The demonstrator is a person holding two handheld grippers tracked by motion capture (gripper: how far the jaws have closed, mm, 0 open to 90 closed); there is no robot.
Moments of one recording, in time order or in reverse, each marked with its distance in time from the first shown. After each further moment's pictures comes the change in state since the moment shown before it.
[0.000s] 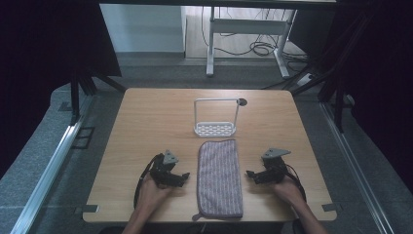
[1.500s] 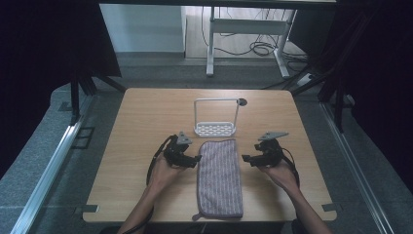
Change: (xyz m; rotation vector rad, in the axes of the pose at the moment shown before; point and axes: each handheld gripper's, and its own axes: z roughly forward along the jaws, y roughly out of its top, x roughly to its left) left arm 0.007 0.074 0.024 -0.045 -0.034 0.069; right arm -0.008 0.060 -0.005 -0.004 0.046 0.089
